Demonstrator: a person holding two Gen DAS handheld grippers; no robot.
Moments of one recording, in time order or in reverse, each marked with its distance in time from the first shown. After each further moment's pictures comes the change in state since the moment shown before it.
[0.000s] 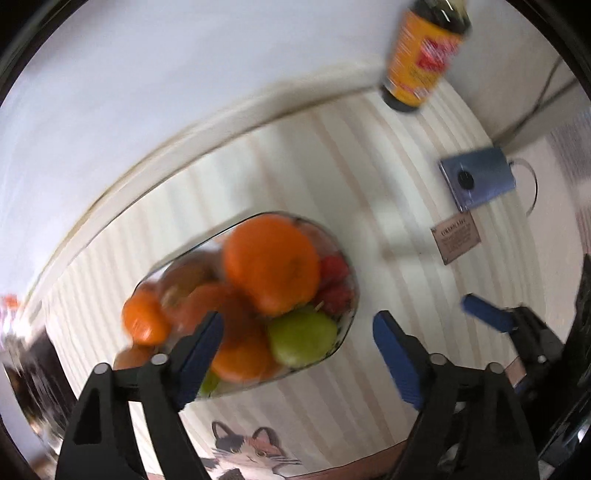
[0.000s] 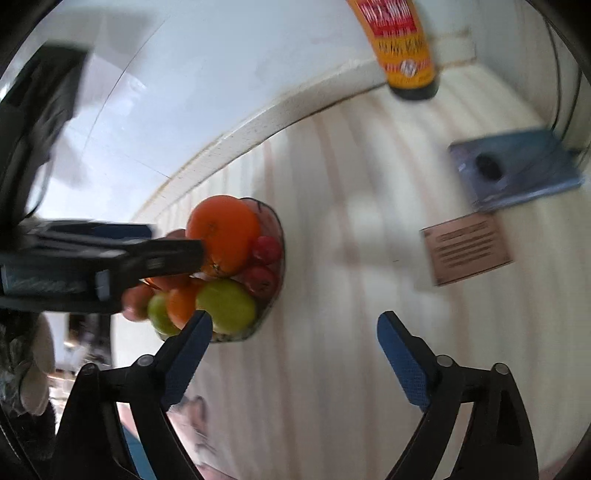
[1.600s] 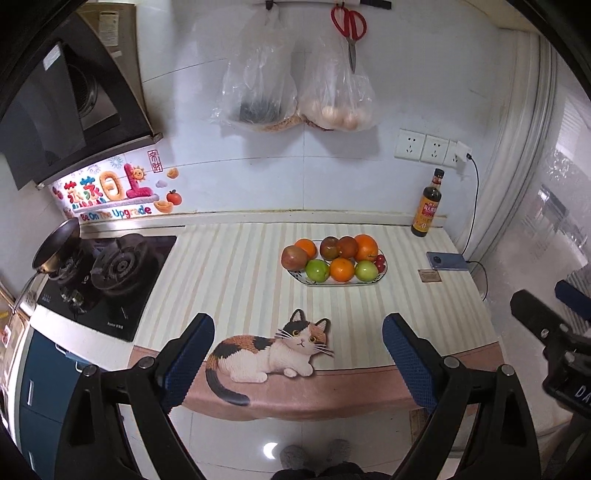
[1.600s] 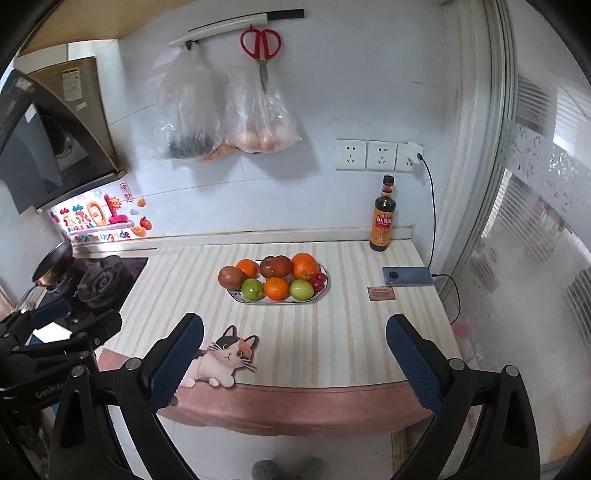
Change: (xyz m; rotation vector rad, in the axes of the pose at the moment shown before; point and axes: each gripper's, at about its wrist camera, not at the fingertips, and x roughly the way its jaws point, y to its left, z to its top) left arm -0.251 0.028 -0.421 -0.392 -0.672 0.133; right arm -0.359 0.217 -0.291 -0.368 -0.480 -0.245
